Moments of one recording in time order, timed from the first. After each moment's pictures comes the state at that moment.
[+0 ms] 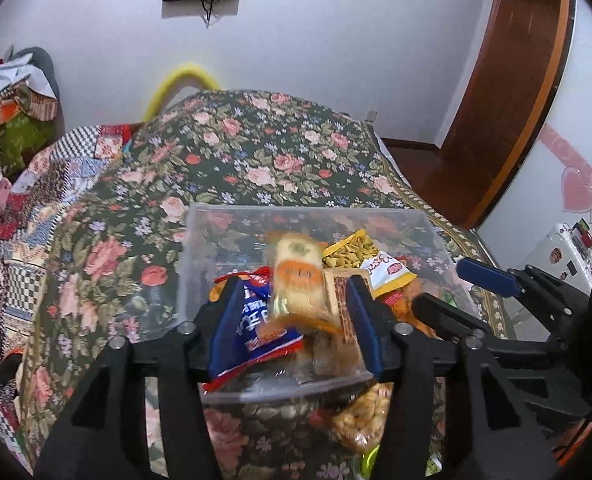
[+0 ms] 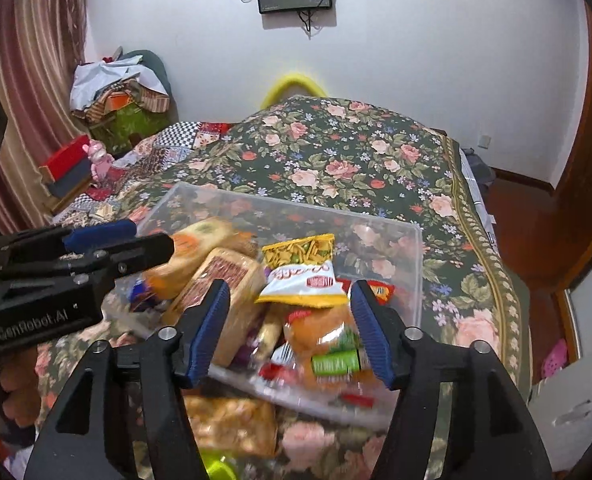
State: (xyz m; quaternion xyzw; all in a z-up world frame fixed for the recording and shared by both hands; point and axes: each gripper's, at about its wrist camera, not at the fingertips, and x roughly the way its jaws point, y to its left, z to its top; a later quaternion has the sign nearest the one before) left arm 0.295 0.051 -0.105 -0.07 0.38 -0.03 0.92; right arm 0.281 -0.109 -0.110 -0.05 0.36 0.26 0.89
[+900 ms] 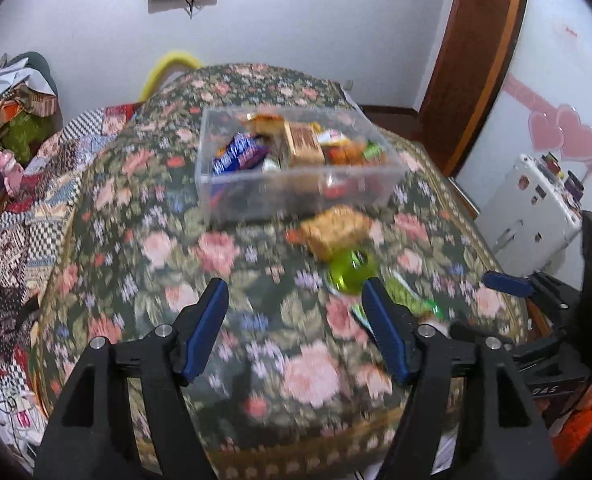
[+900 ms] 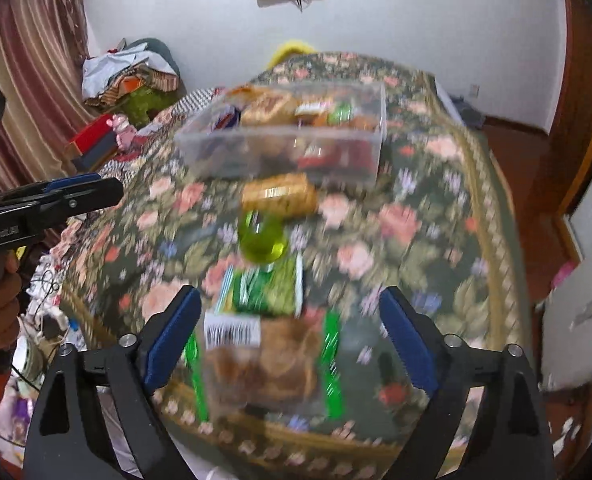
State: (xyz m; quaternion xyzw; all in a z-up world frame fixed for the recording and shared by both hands) left arm 0.112 0.025 -0.114 -0.03 0.42 -0.07 0.90; right arm 0.122 -0.173 -0.155 -0.01 0.42 0.26 0.87
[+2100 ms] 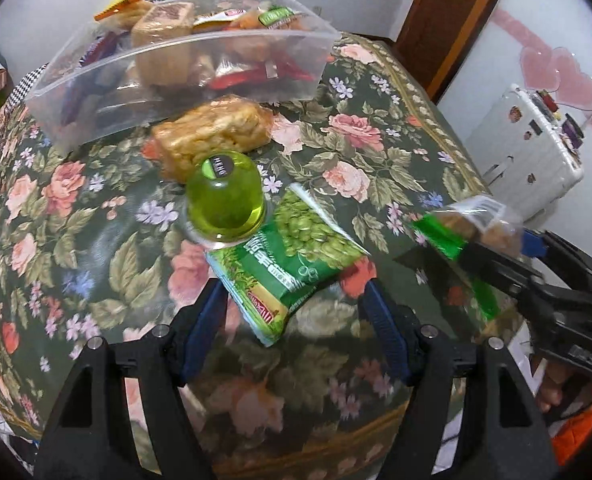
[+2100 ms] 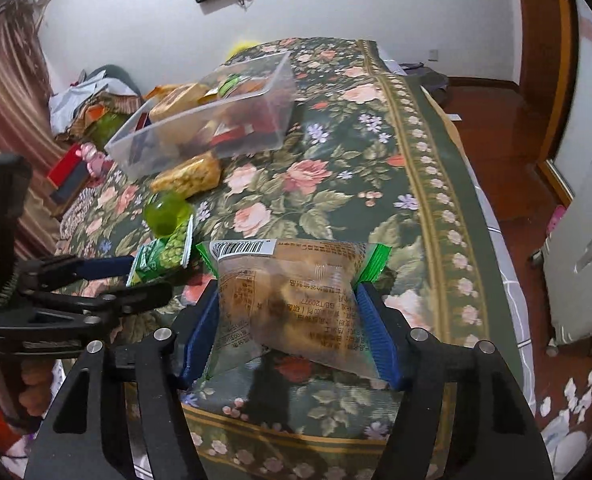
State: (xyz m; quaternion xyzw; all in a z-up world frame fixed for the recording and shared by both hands) left arm 0.155 -0.081 -0.207 -0.02 0.53 -0.11 0.84; right arm 0.127 -0.260 -0.190 0.07 0.43 0.21 0.87
